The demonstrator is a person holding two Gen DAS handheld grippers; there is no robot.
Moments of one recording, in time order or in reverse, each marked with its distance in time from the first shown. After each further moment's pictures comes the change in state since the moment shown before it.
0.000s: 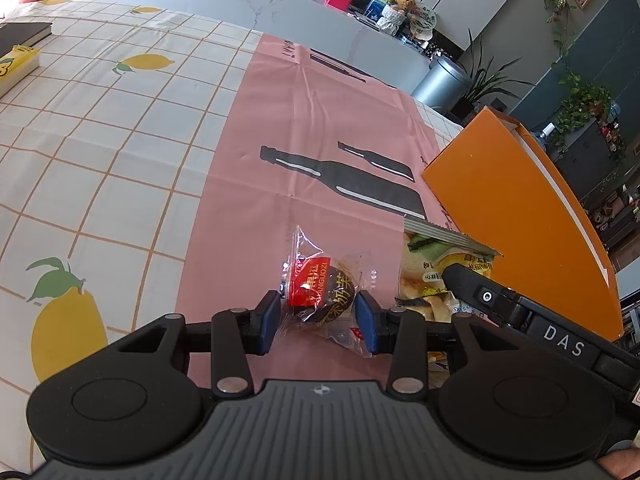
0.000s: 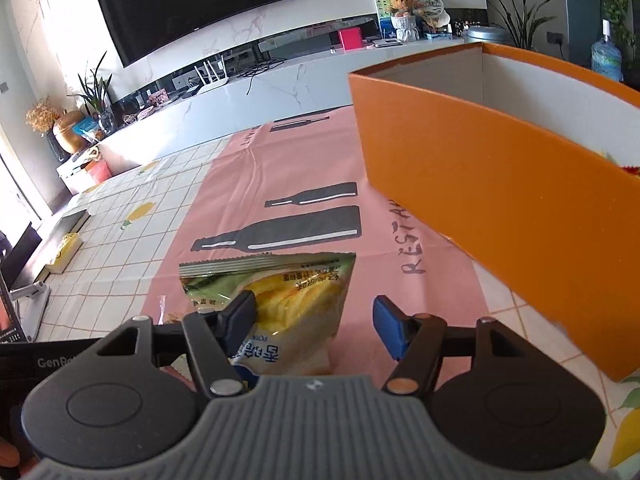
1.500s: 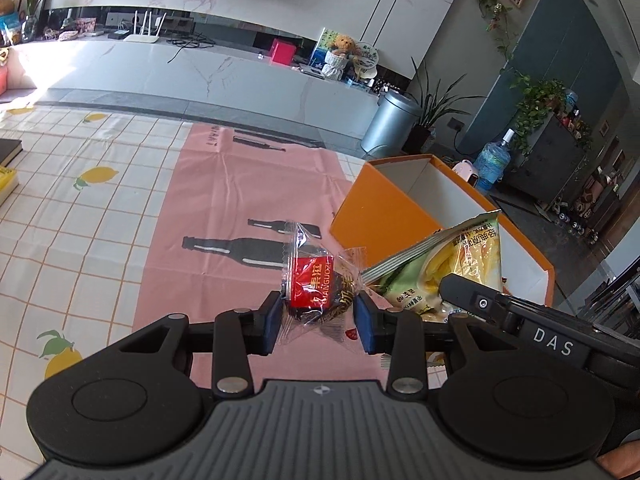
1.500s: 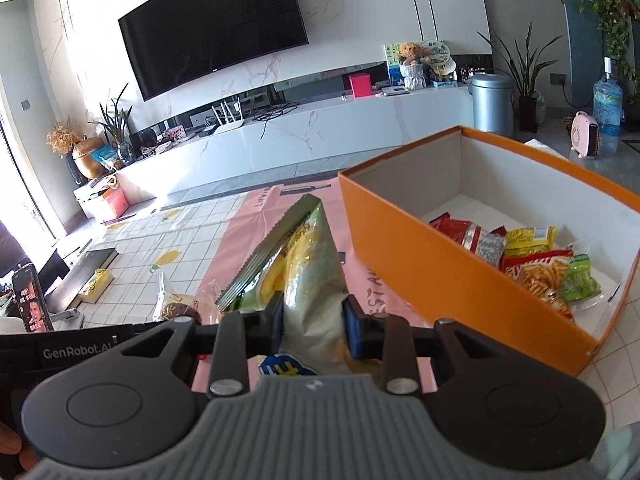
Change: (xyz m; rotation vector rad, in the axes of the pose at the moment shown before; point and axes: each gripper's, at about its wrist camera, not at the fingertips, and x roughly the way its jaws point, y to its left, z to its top) left arm -0.068 -0.093 0.008 0.173 -0.158 -0.031; right arm -0.105 -0.020 0.032 -0.052 -0.146 0.021
